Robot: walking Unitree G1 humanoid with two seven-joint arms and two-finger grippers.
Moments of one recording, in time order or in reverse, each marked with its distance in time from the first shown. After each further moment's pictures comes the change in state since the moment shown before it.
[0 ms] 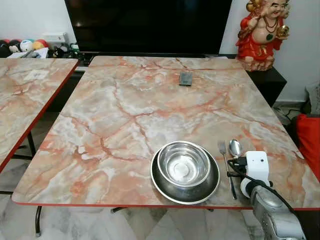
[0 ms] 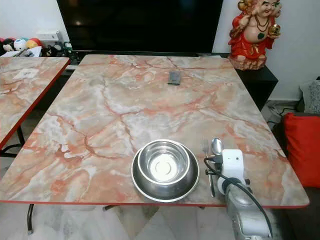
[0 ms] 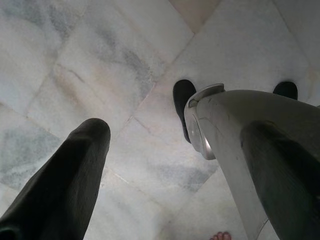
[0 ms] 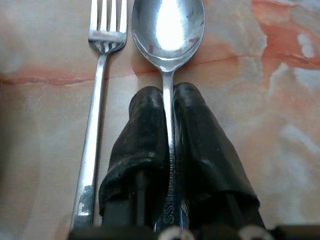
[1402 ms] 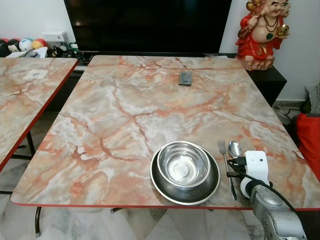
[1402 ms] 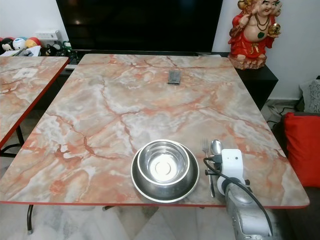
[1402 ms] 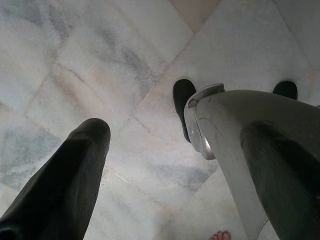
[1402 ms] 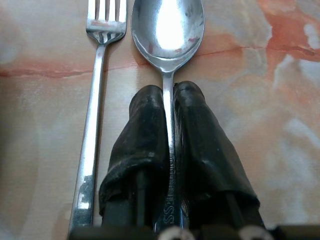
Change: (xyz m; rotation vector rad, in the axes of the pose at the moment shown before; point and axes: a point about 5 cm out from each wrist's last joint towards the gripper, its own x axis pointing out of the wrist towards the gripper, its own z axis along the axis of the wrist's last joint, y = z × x) left arm 0.000 0.000 0.000 -0.001 0.000 0.000; right arm -0.001 0.001 0.000 0.003 0.037 0.002
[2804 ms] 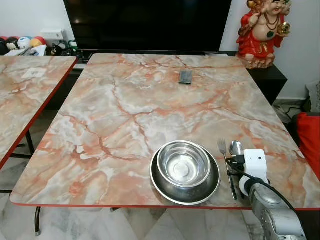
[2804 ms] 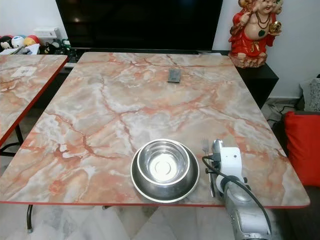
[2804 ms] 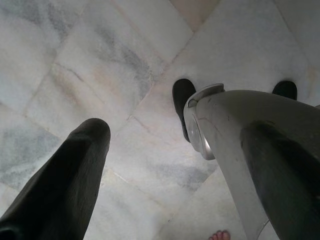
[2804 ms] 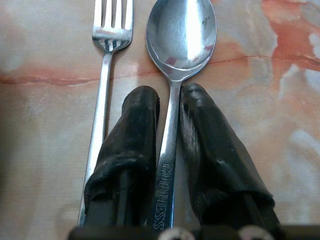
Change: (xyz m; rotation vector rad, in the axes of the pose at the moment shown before) left arm 0.000 0.000 0.001 0.001 -0.004 -0.001; right arm 0.001 0.002 0.005 -0.016 -0.016 0.002
